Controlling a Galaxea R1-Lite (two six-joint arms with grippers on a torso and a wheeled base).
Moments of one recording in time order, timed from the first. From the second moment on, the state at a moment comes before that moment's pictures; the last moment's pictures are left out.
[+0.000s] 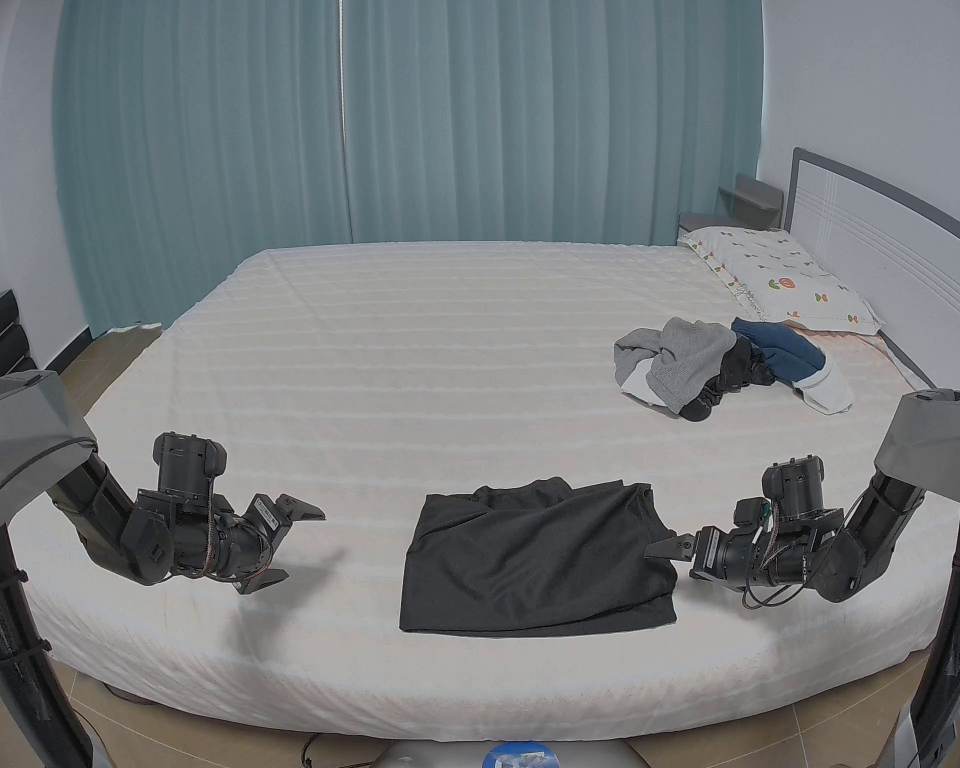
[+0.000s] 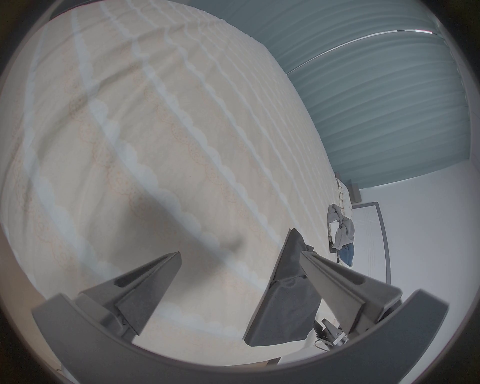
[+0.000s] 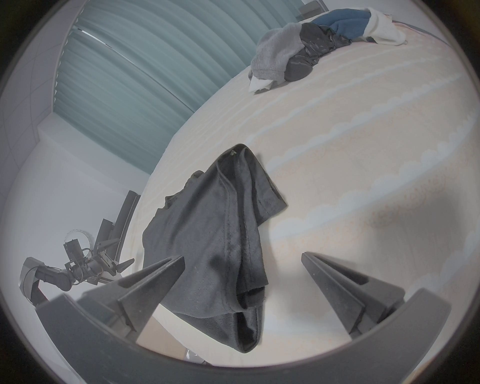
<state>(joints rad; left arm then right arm) -0.08 2.04 -0.69 -0.57 -0.32 -0.97 0.19 2.16 -0.60 -0.84 0.37 0.55</state>
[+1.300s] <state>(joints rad) -0.10 2.05 -0.69 -0.57 -0.32 -0.98 0.19 2.06 -0.46 -0.84 0.37 0.46</state>
